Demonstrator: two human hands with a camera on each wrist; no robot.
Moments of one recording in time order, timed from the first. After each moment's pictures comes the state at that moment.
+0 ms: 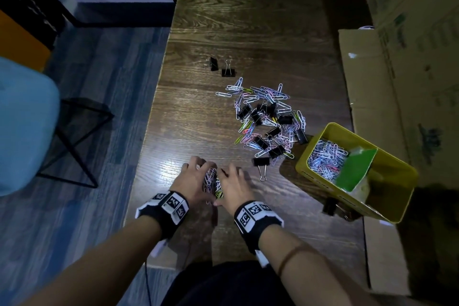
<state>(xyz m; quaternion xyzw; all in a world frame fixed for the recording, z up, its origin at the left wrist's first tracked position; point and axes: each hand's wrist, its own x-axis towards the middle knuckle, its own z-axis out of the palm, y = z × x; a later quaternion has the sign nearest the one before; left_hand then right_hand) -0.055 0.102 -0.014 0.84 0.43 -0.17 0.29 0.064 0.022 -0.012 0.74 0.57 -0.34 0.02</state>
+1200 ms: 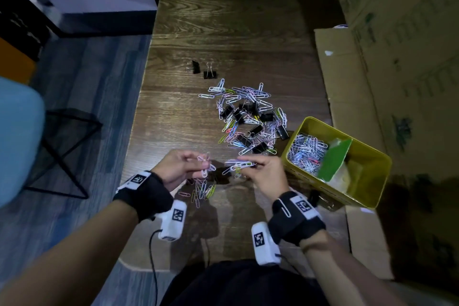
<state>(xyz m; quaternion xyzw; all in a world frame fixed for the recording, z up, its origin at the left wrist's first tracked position) -0.023 0.117 0.030 0.41 0.49 0.09 0.77 0.146 -0.017 0.036 0.70 0.20 -0.47 -0.50</state>
